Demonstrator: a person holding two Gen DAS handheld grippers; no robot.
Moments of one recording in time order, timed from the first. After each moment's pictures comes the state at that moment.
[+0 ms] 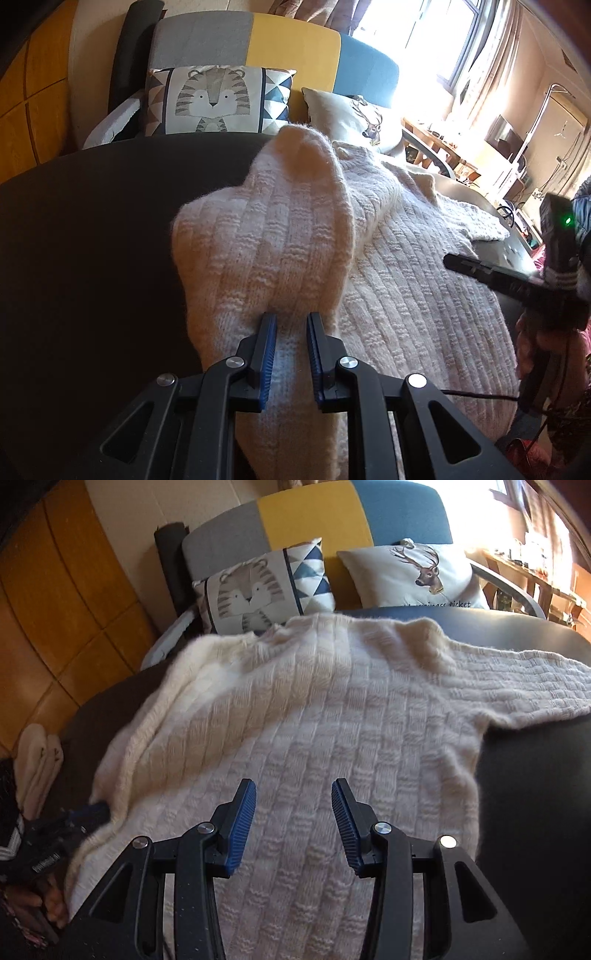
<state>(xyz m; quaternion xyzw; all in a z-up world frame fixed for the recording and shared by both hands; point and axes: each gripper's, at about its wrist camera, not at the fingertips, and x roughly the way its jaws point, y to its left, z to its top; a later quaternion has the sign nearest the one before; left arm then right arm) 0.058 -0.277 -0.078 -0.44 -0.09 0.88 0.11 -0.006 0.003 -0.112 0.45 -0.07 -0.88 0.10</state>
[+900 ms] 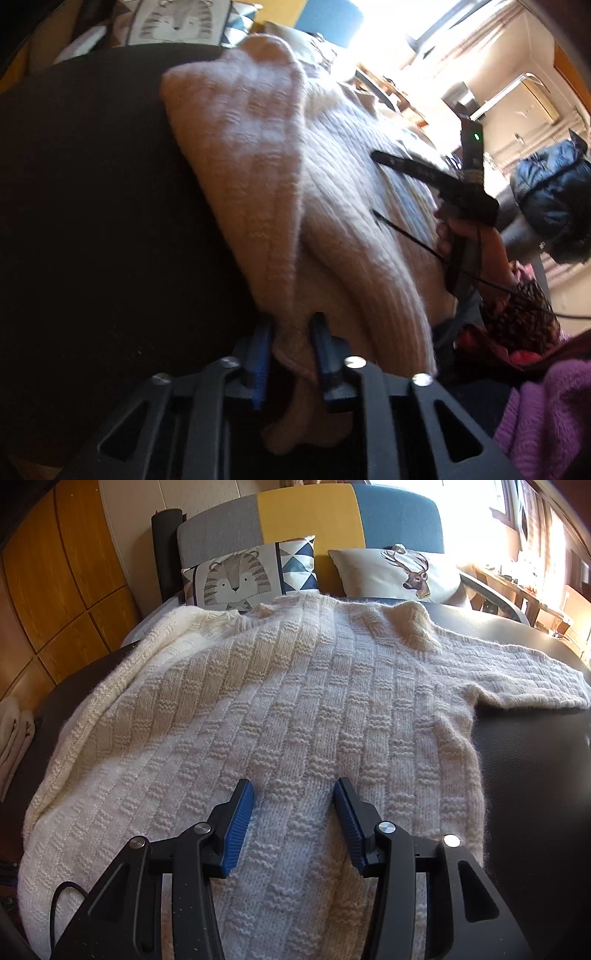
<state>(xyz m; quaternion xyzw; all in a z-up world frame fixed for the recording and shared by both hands) 0.143 -0.288 -0.112 -0.54 -0.14 0.81 0.21 0.011 0.004 -0.127 0.43 -0.05 -0.90 0.09</state>
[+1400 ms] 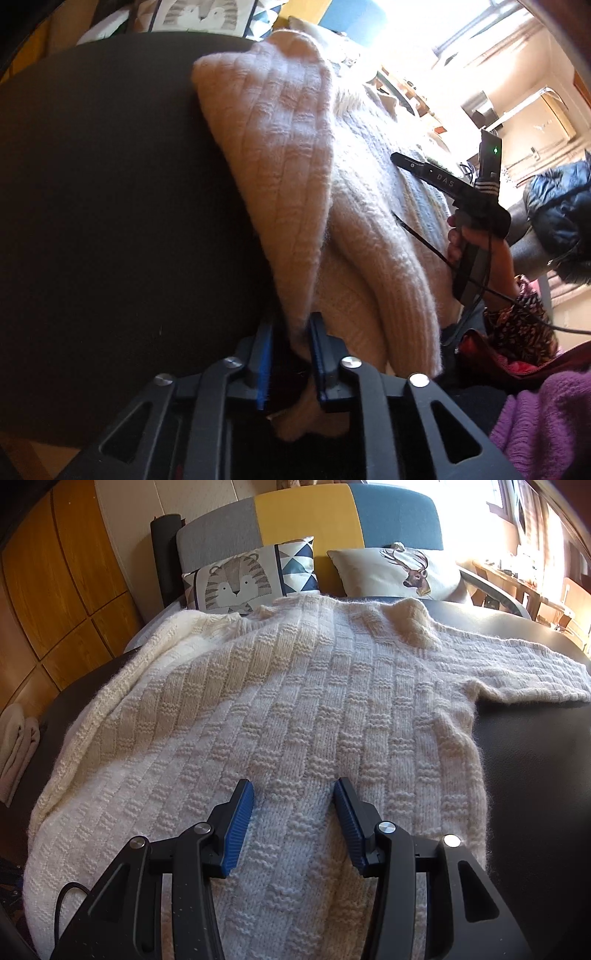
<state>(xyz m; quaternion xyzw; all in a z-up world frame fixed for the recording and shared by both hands) 0.153 -0.299 -0.120 -0.57 -0.17 0.78 0.19 0.012 0.007 -0.127 0.42 -0.06 -0.90 0.09</state>
